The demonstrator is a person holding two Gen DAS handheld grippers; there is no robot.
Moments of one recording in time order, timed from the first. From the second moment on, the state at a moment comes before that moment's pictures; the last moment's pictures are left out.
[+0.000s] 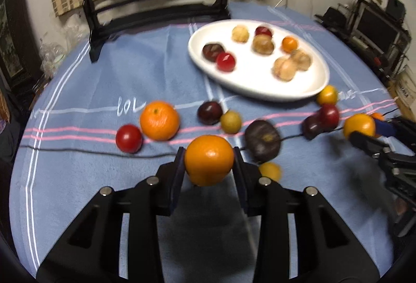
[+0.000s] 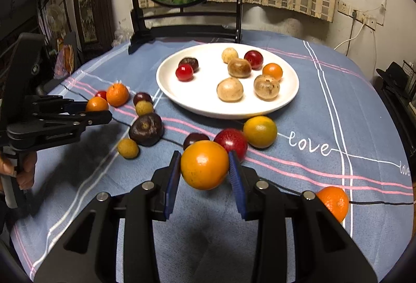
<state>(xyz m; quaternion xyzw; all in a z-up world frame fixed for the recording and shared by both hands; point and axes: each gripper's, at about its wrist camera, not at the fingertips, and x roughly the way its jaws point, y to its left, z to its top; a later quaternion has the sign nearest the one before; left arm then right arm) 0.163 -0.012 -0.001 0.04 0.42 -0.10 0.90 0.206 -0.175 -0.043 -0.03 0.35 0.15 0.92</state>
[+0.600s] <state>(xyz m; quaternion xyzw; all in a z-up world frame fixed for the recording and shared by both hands) 0.257 -0.068 0.025 0.03 0.43 -0.13 0.89 0.294 -0.201 -0.013 0.05 0.35 0.12 0.93</state>
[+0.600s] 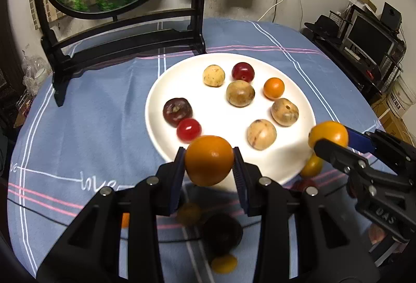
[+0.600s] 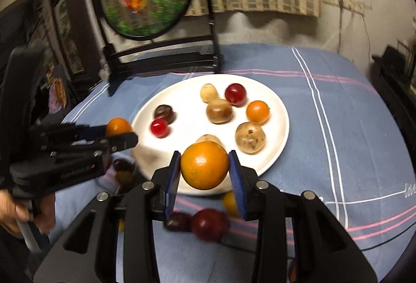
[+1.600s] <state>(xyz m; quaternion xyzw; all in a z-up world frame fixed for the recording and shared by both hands) 0.279 -0.046 0.019 0.00 0.42 -0.07 0.90 0.320 -0.216 -0.016 0.13 0.33 0.10 0.93</state>
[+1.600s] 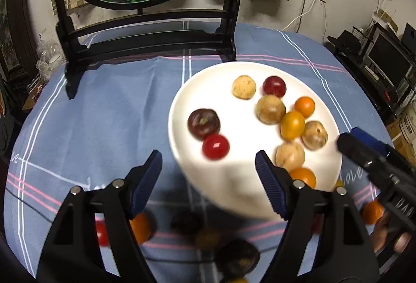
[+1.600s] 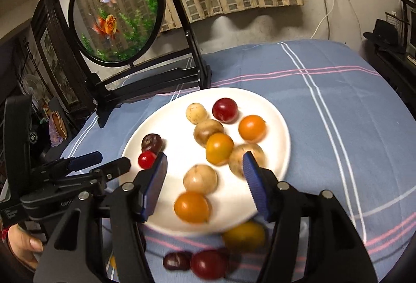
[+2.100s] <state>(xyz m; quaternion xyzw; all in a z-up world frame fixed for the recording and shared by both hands) 0.187 -0.003 0.013 0.01 0.41 -0.06 0.91 0.229 -0.242 -0.029 0.15 0.32 0.07 0.93</state>
